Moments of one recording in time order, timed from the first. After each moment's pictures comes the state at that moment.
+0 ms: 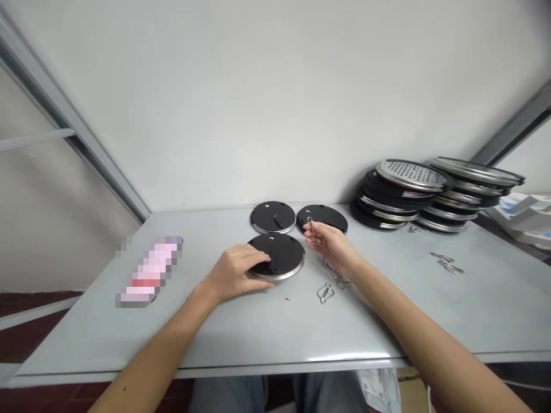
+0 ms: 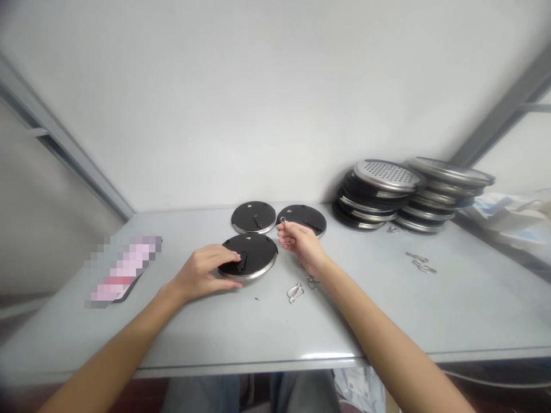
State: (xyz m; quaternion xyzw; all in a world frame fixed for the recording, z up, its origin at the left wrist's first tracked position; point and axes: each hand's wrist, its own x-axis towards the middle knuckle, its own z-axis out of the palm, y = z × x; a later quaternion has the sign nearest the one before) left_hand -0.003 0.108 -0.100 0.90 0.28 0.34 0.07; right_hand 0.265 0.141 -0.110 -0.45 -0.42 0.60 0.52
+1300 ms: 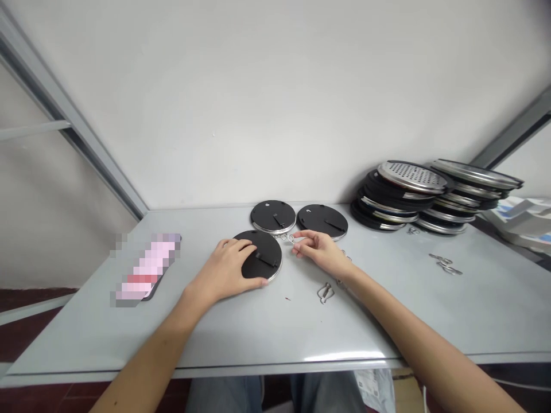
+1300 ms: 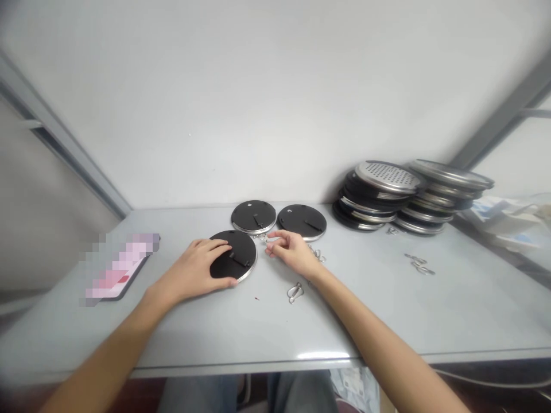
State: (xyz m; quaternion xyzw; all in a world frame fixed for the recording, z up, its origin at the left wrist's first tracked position) left_hand -0.012 0.101 -0.090 0.88 0.45 0.17 0.05; right_hand 0.256 0.130 -0.115 -0.48 -0.62 0.49 0.38
